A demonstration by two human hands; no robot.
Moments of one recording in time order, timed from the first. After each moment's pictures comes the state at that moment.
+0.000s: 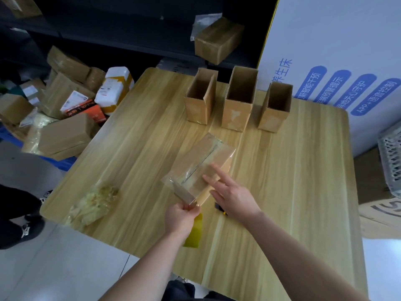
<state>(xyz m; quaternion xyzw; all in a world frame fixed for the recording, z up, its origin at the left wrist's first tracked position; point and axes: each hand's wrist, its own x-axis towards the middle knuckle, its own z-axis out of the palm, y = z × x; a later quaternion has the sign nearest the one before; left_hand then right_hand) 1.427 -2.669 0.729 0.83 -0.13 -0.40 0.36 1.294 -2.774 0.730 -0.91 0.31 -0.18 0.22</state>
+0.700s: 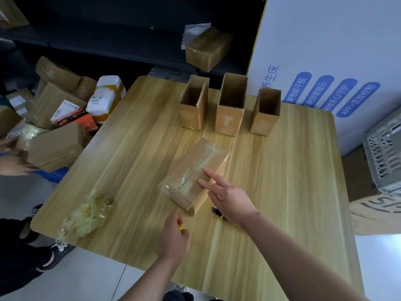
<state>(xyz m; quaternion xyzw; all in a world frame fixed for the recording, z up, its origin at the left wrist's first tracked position) 1.430 -2.632 0.709 0.85 -0.34 -0.30 0.27 1.297 -2.774 0.732 -0.90 0.34 -0.16 0.24</state>
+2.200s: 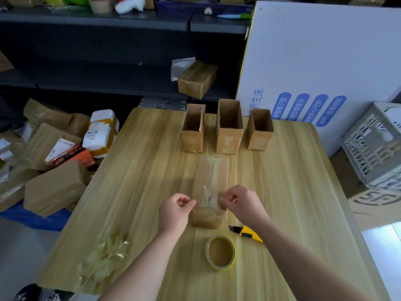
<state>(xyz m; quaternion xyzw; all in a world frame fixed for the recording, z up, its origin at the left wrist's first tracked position) 1.532 -2.707 0.766 0.78 -0.40 -0.30 0.38 1.339 -2.771 0.775 -0.74 0.57 -0.18 0.31</state>
